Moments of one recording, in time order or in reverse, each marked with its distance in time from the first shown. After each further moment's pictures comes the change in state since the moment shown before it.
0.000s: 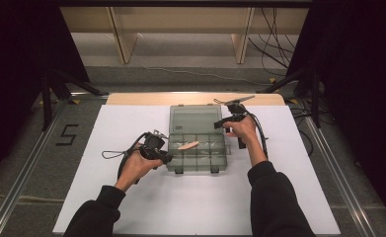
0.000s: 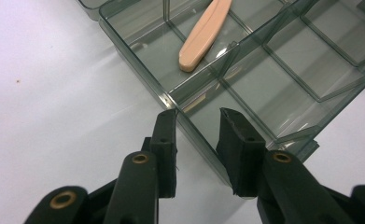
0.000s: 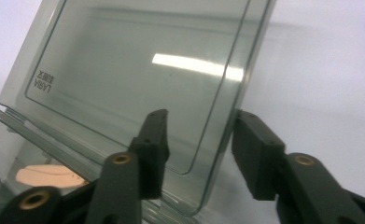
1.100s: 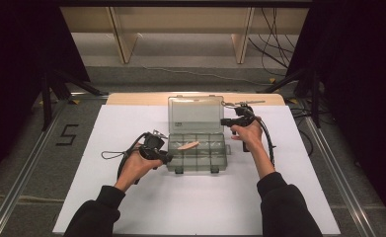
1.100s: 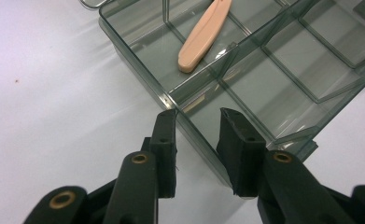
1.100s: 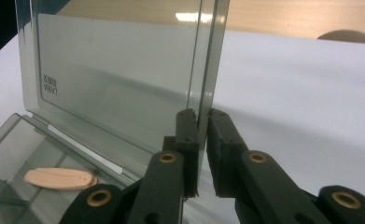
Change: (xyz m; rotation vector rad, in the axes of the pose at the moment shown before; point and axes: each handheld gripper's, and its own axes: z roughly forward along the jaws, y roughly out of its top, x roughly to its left) left arm 0.002 -0.001 -0.001 0.005 -0.021 -0.002; right arm 0.001 -0.020 -0.025 -0.197 0.000 -0.094
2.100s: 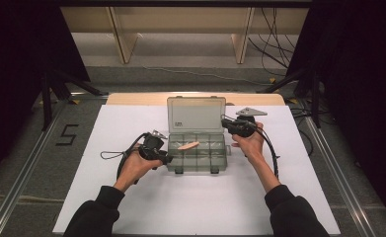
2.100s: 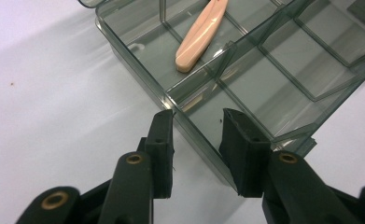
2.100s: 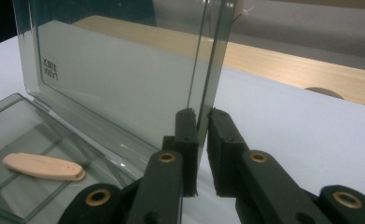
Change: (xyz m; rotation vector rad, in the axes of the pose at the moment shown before) left arm 0.002 -0.001 0.000 -0.012 -0.005 0.029; right arm 0.007 -0.029 -0.008 -0.221 -0.032 -0.234
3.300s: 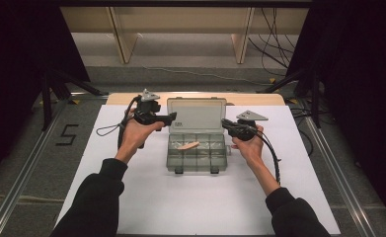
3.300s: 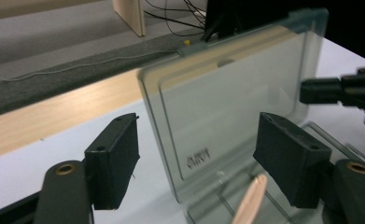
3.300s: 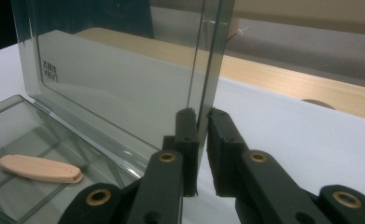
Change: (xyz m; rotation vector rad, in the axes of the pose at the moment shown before) left arm 0.033 0.086 -0.045 -0.406 0.136 -0.083; right arm 0.004 -0.009 -0.002 -0.077 -0.012 -0.027
